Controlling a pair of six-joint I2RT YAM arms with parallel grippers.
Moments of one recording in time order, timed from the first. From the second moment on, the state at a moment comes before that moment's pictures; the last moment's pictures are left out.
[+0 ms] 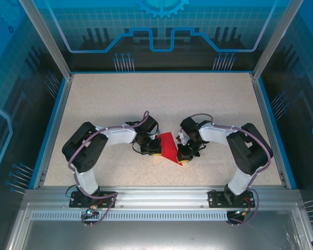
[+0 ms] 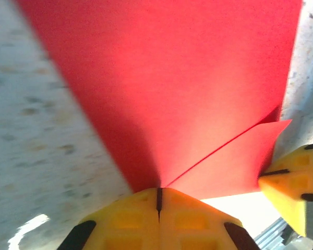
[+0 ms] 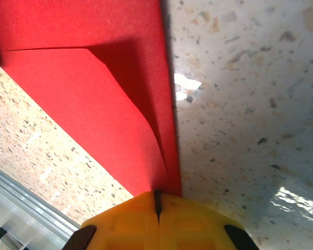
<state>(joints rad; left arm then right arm) -0.62 1.80 0.96 -0.43 0.46 -0.72 0.54 1.72 0.89 -0.73 -0.50 0.38</state>
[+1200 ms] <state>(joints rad) -0.78 1.93 1.14 -0.45 0.44 -0.71 0.59 1.66 0.90 -0.72 -0.45 0.41</state>
